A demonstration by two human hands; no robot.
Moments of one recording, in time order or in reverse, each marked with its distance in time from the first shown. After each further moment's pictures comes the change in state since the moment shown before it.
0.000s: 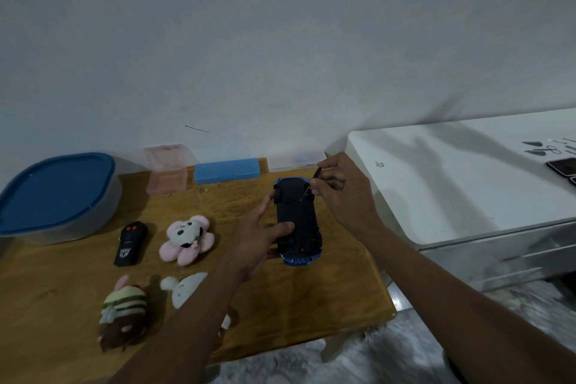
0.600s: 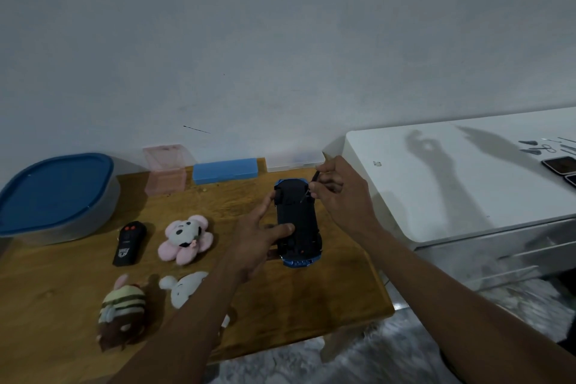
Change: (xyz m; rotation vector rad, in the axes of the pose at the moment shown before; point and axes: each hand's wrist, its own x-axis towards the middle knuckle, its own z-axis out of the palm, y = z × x) left_hand -0.005 -0.001 0.002 -0.020 -0.023 0.004; right_hand -0.007 0.001 -0.001 -0.030 -0.001 -0.016
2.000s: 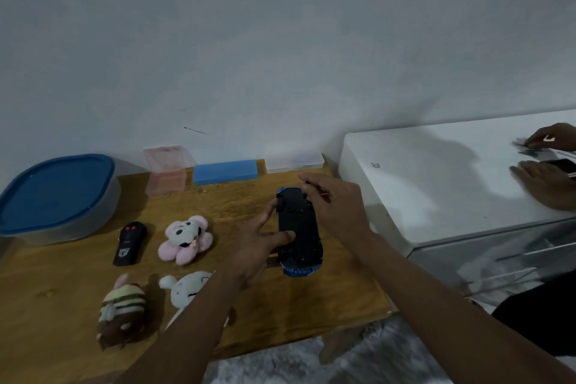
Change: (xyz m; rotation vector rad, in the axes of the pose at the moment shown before) left_hand -0.012 -0.002 0.004 0.010 -0.021 -0.044; right_hand -0.008 0.003 0.007 -0.235 0.056 -0.306
